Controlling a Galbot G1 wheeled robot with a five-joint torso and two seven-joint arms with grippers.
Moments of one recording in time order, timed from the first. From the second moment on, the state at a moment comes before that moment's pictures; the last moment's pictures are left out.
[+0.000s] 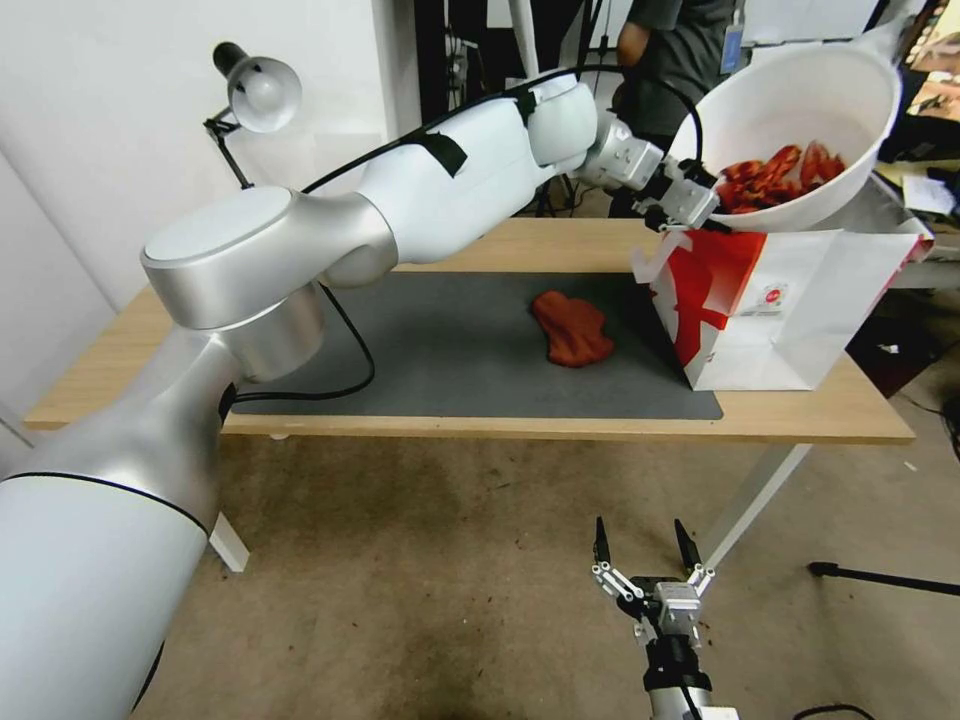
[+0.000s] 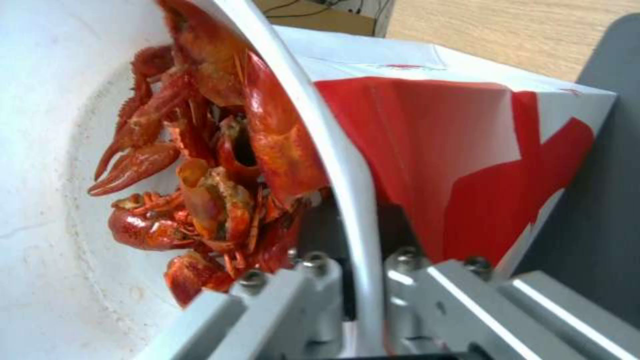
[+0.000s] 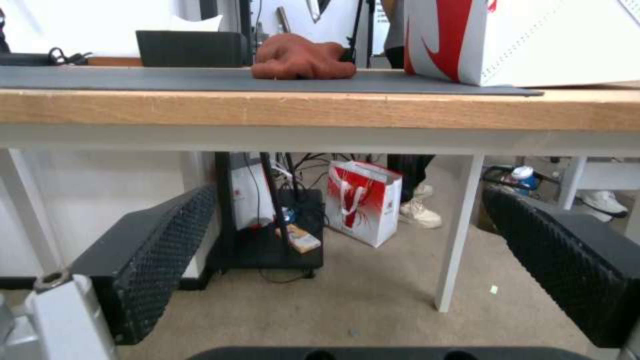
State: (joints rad) left arm -0.53 -1.61 0.89 -0.75 -0.19 -0.51 0.77; right arm -1.77 1.28 0.27 1.89 0.01 0.49 0.38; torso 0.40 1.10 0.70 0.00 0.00
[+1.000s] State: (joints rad) left arm -0.49 -1.59 0.79 -0.72 -0.23 -0.47 0.64; right arm -1.70 1.23 0.25 1.84 0.03 0.48 0.38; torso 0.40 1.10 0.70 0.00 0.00
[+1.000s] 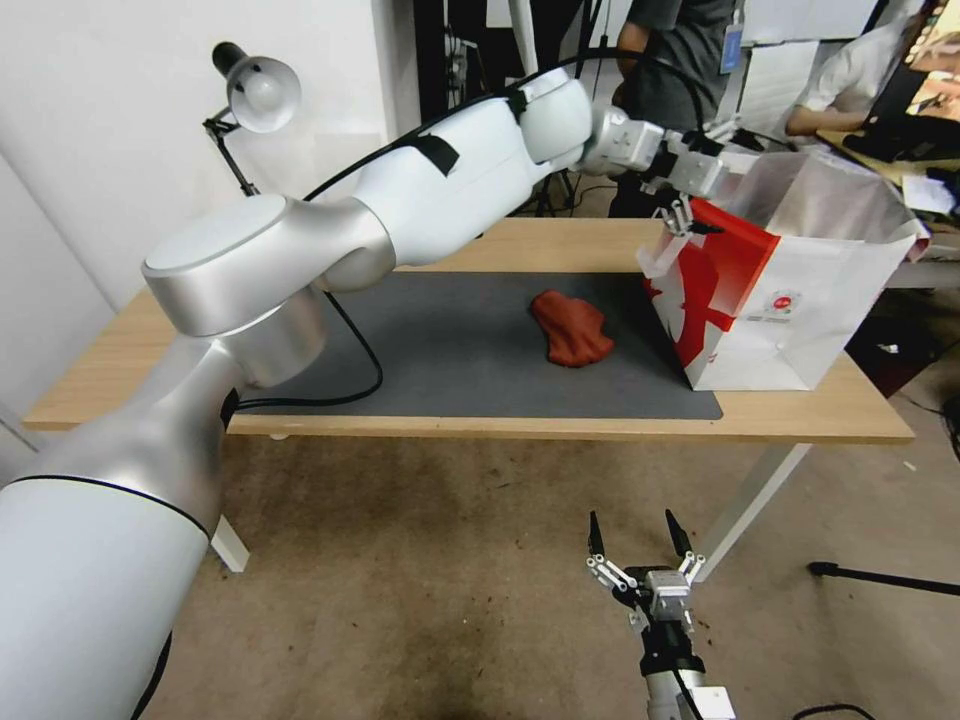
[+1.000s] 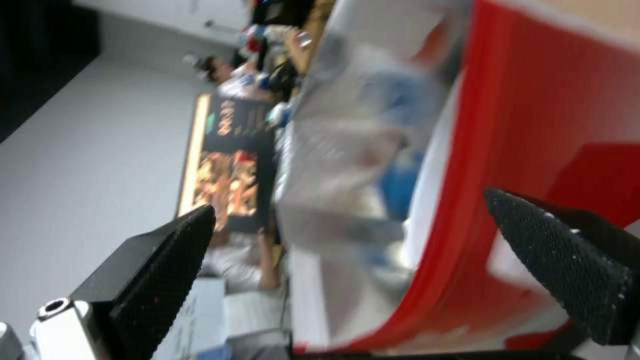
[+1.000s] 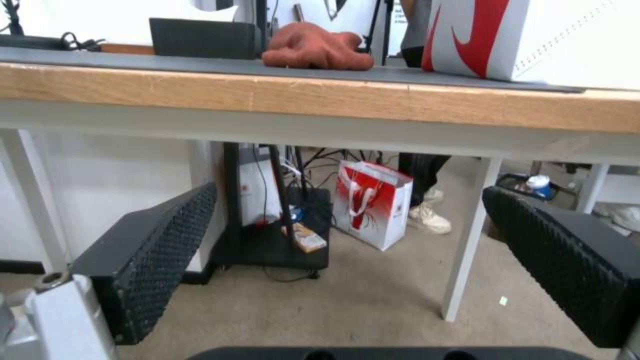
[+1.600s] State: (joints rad) left arm -0.15 -1.14 0.80 -1.29 -0.60 0.09 -0.24; right arm -1.65 1.18 0.22 1.82 0.07 0.46 0.39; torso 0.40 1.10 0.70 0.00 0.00
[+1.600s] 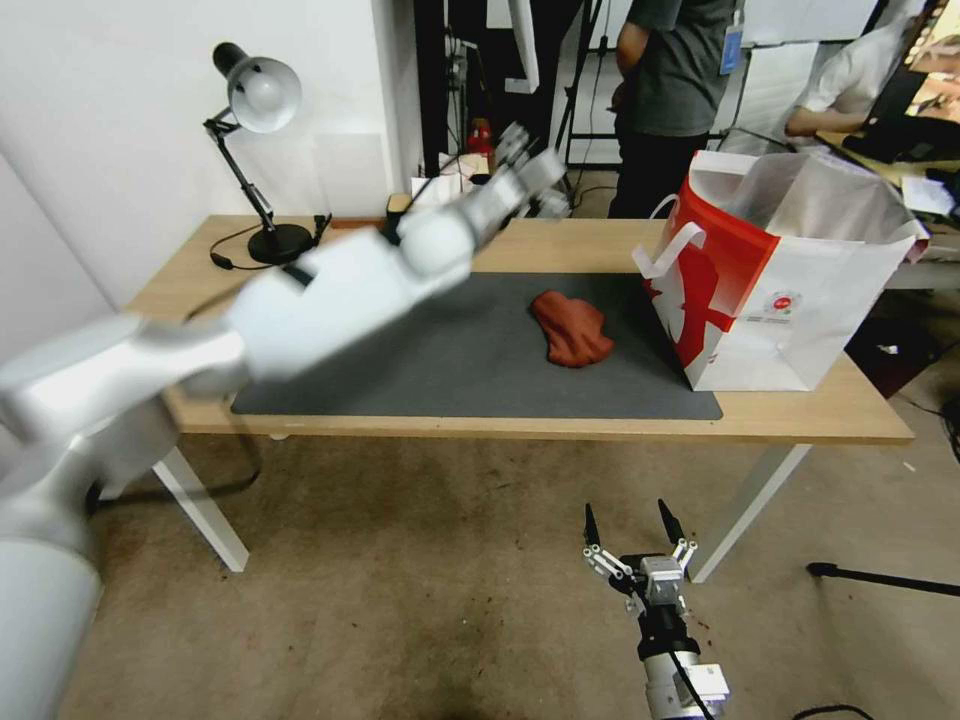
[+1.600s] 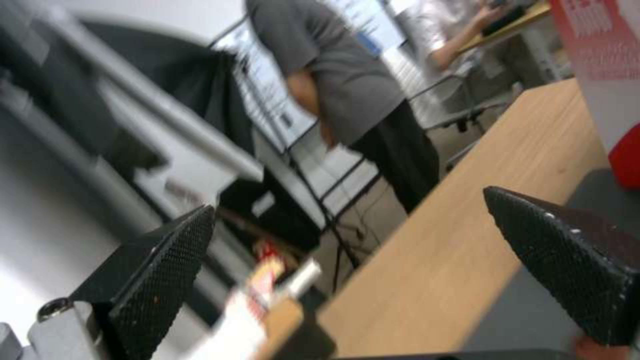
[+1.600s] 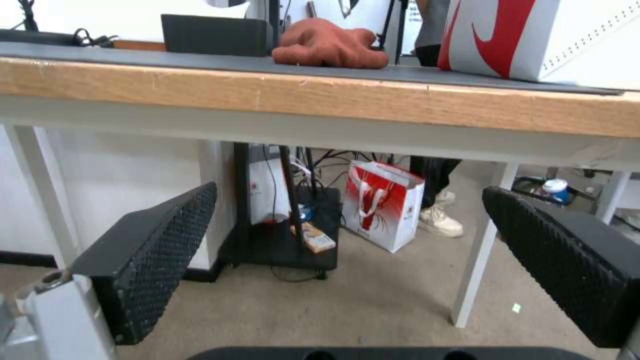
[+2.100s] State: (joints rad) left arm 0.42 -0.97 0.34 -1.67 -0.54 0.30 -0.49; right arm -1.61 1.15 0.20 1.81 0.11 0.45 0.39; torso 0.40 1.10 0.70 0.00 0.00
